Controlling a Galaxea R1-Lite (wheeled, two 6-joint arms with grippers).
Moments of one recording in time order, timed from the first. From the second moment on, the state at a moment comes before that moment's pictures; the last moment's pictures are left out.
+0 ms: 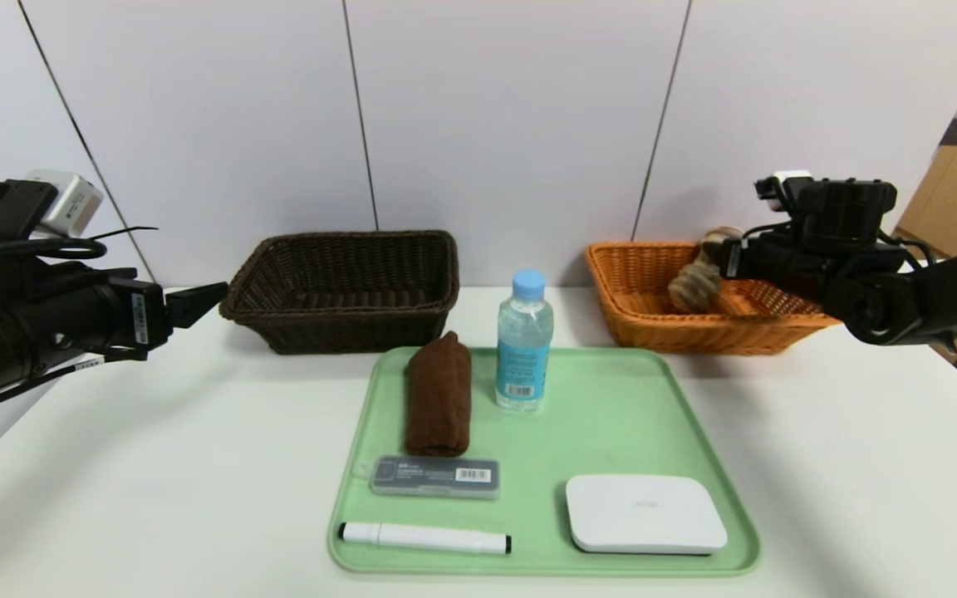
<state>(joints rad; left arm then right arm) 0.02 1.41 -0.72 -0.49 -0.13 0.11 0.00 2.09 -1.28 -0.61 -0.09 -0.07</state>
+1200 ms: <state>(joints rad) 0.02 1.40 -0.69 -0.53 -0.13 0.11 0.43 1.62 -1.05 -0.33 -0.07 -0.06</state>
